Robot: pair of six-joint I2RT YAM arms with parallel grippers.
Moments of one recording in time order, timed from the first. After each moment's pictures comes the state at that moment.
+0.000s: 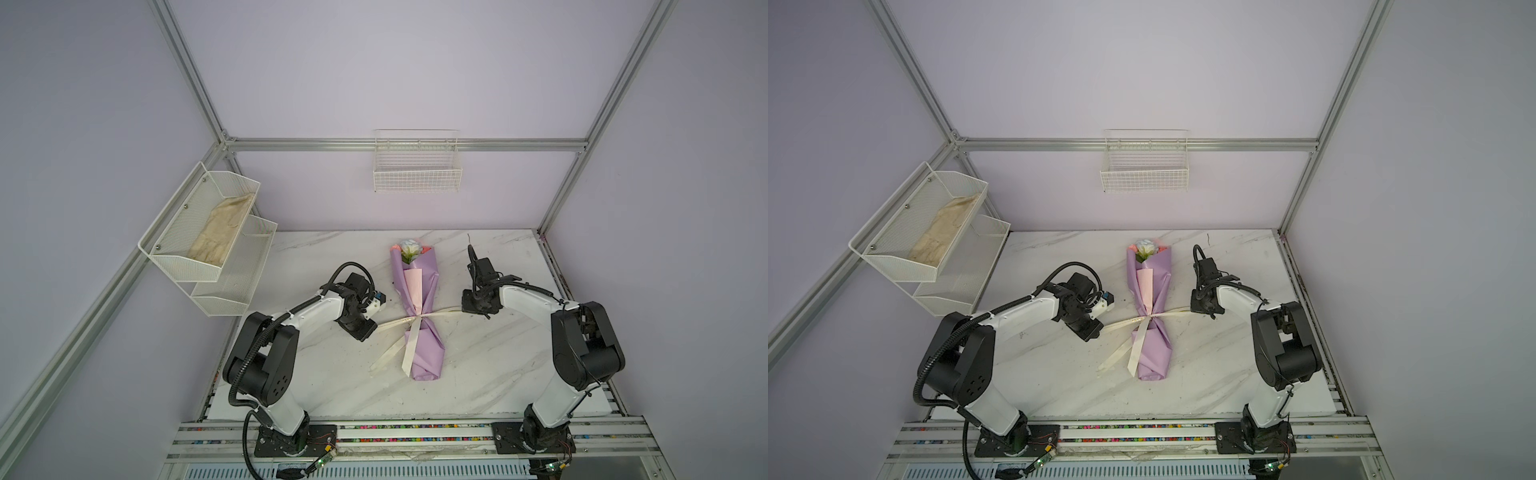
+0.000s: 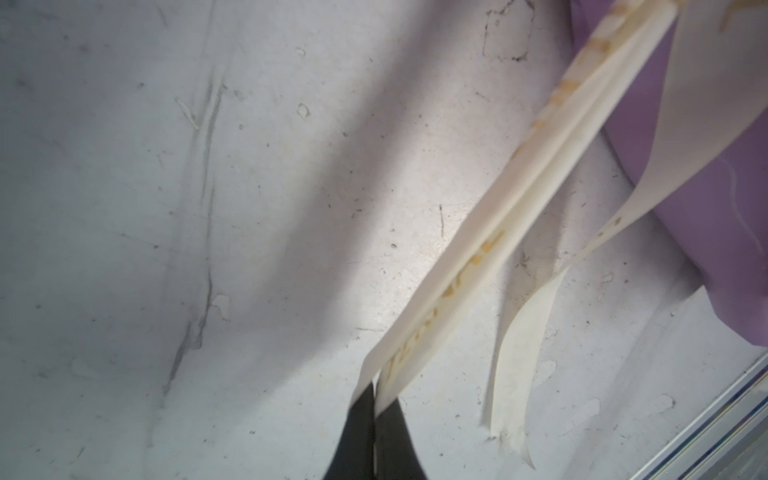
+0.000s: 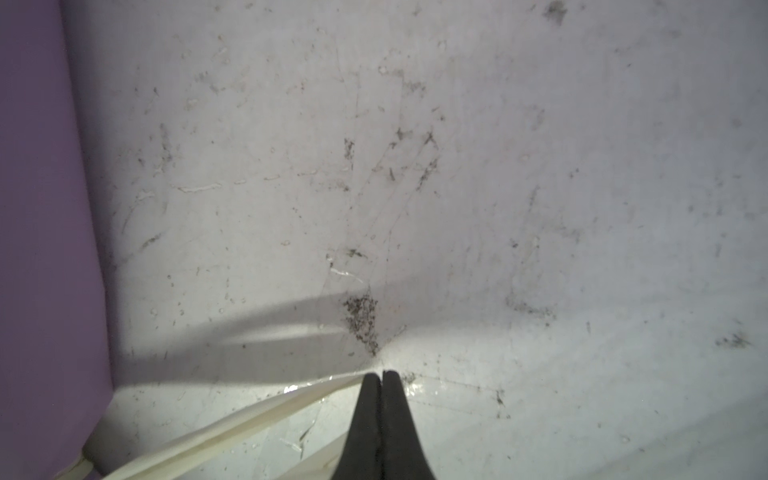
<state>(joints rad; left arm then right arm) -0.40 1.66 1.07 -0.81 0.20 0.24 0.30 1.72 1.08 -0.55 0.07 0.41</state>
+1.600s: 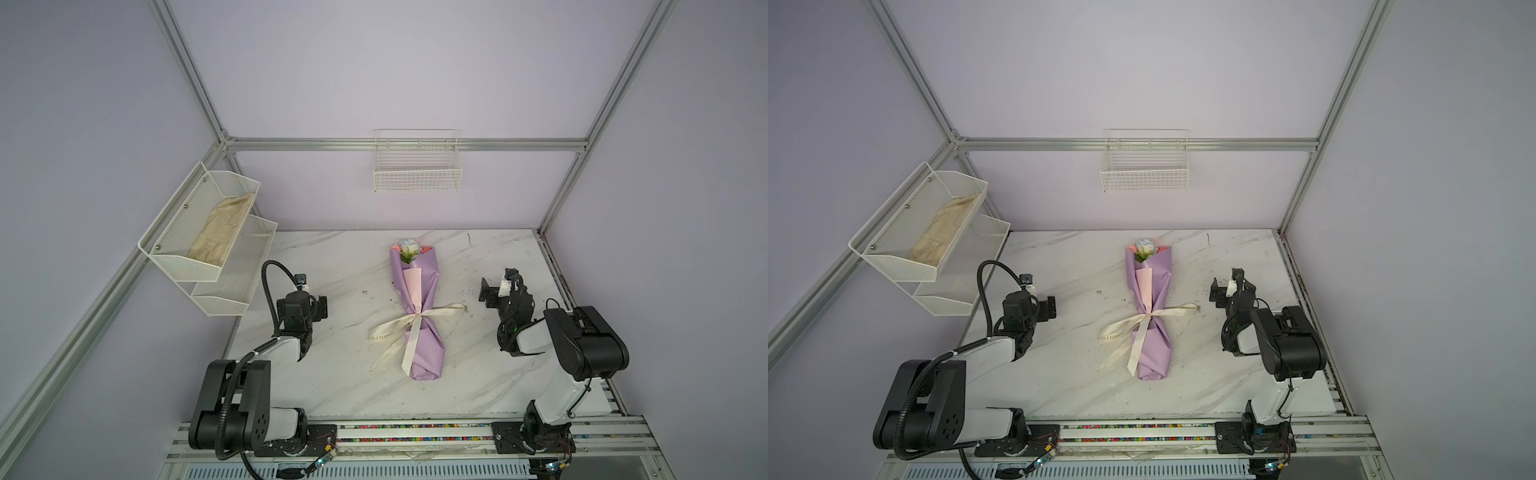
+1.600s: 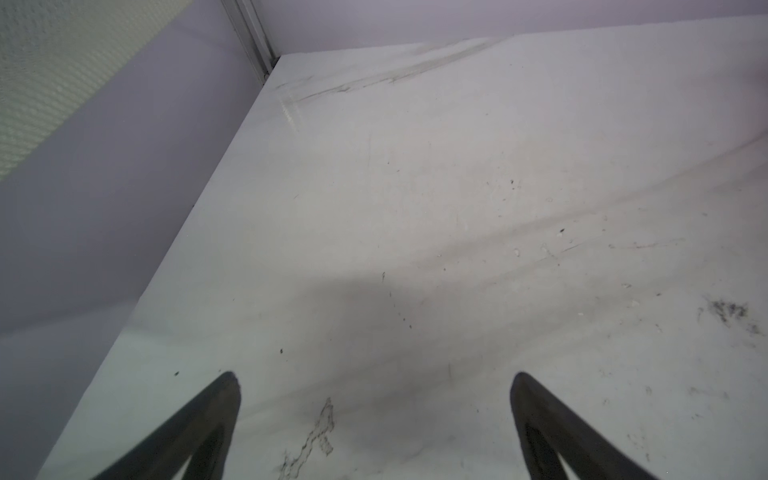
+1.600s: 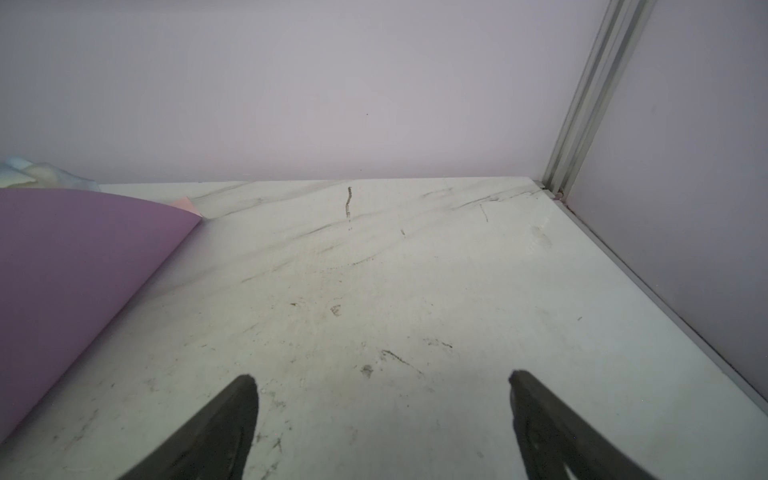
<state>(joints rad) -0.02 1.38 0.48 0.41 -0.26 0.02 0.10 1.77 0.42 1.17 0.11 0.02</state>
